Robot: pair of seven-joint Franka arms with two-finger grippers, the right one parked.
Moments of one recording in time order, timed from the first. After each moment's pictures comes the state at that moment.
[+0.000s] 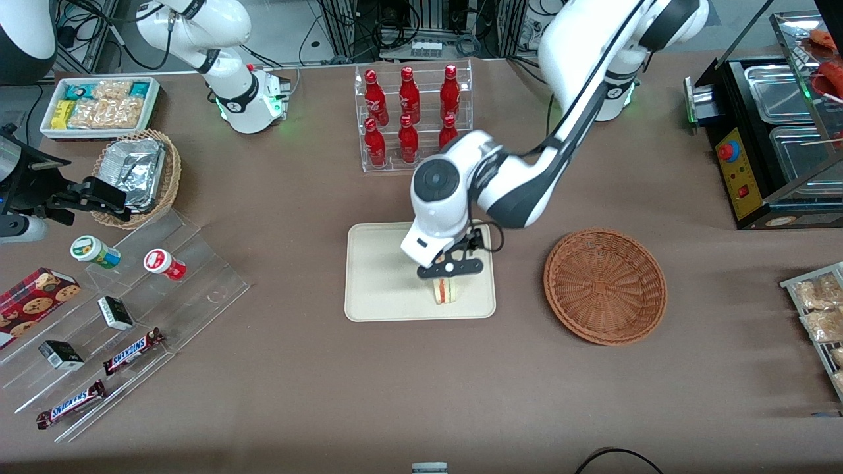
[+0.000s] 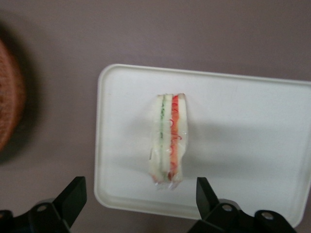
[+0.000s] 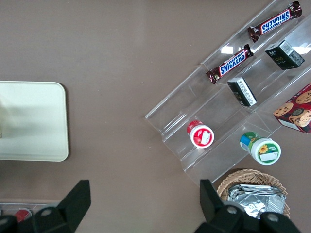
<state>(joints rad) -0.57 0.60 -0.19 -1.34 0.16 1.87 -0.93</state>
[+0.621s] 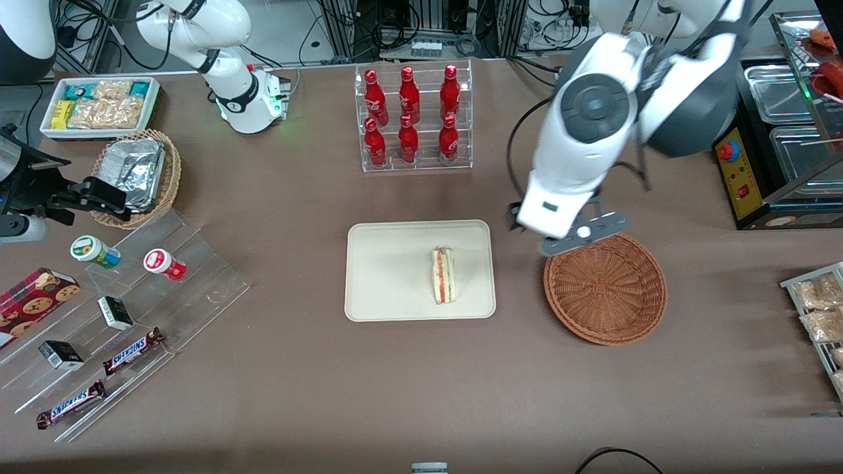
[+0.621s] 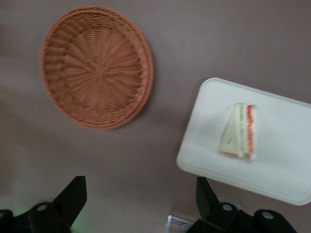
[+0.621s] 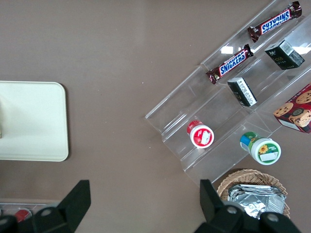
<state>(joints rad) -0.35 0.30 -0.18 -1.35 0.09 1.48 -0.81</state>
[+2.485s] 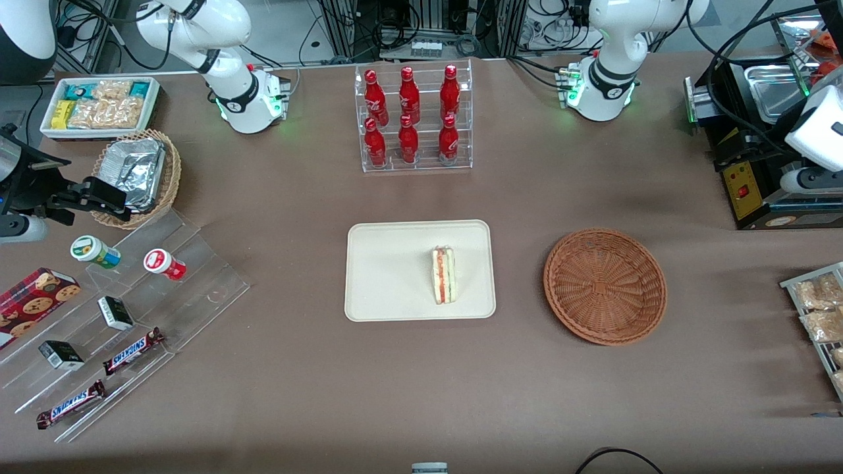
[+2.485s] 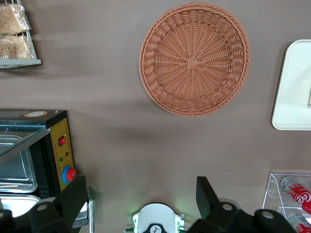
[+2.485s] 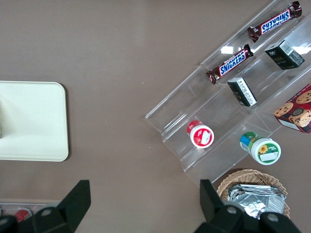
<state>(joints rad) 0.00 -0.04 -0.03 -1.60 0.04 1.40 -0.05</state>
